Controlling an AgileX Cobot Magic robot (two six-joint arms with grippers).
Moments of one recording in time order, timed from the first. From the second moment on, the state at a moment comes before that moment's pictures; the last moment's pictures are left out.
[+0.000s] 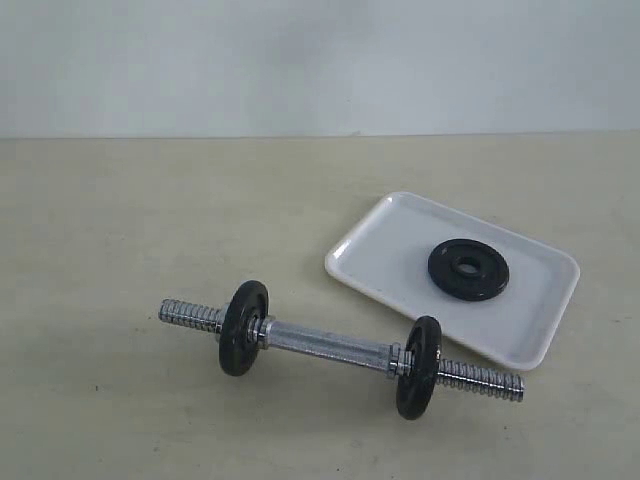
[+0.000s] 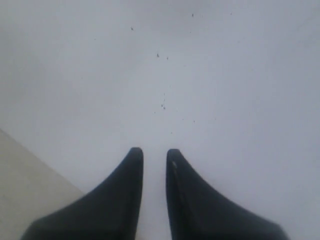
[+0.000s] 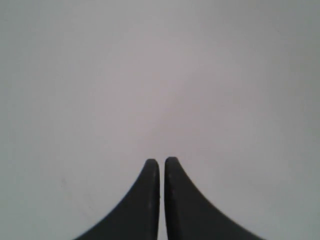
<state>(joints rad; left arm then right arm) -0.02 0.00 0.00 -0.55 -0.20 -0.18 -0.02 0.00 0.00 0.38 -0.62 0.68</state>
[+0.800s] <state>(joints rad) -0.03 0.08 -0.74 -0.46 0.47 0.27 -0.02 0.18 -0.57 -1.05 -0.19 1.33</state>
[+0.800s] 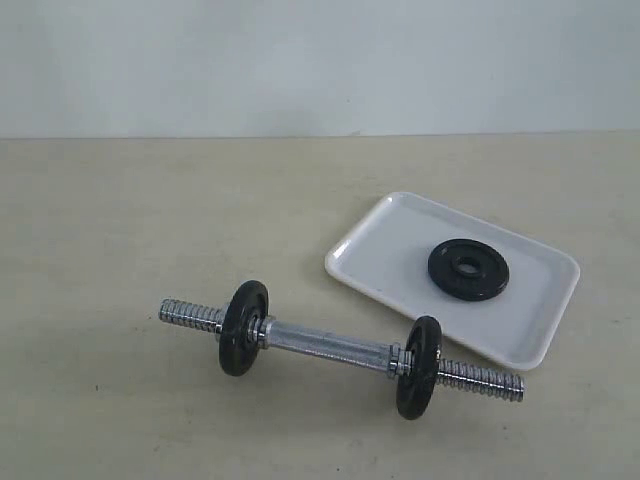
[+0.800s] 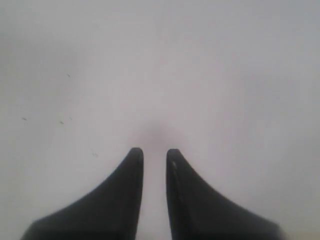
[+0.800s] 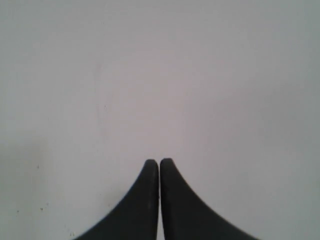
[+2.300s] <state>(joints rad) -0.03 0.64 -0.80 -0.94 1.12 0.77 -0.02 0.78 -0.60 -1.74 -0.89 1.88</state>
